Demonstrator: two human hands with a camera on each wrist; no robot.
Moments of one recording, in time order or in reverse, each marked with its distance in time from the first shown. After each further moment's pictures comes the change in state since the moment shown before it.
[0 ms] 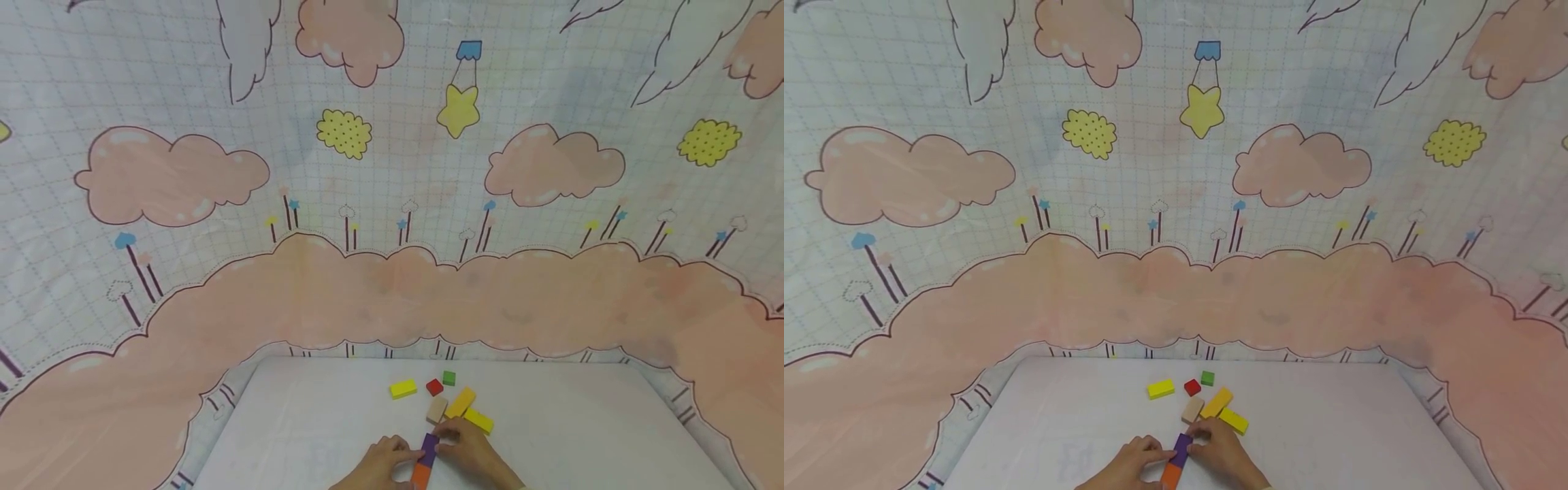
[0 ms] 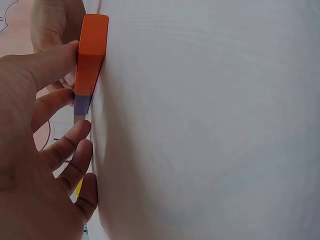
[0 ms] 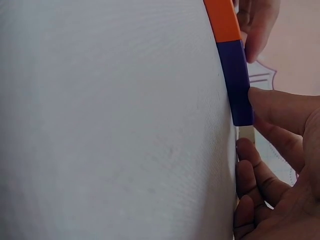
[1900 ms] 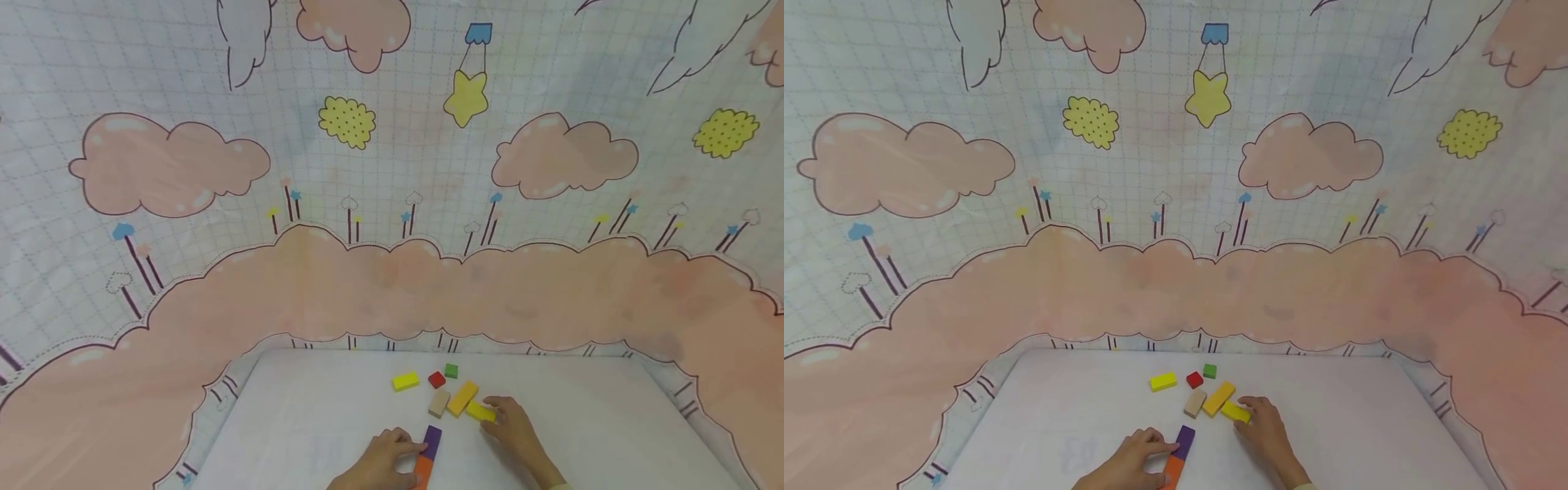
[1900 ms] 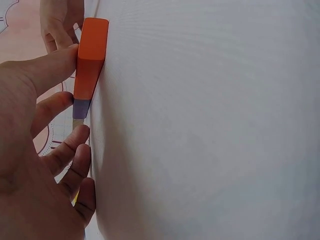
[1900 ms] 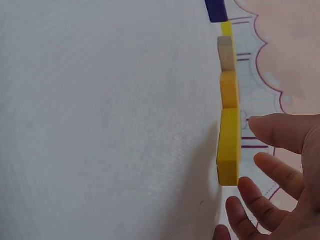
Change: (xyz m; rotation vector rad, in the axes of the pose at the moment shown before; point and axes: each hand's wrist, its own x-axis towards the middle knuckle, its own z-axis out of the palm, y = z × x) left_hand -0.003 -0.001 0.002 -0.063 0.043 0.032; right_hand -0.006 0.037 -0.053 -0.164 0.296 0.158
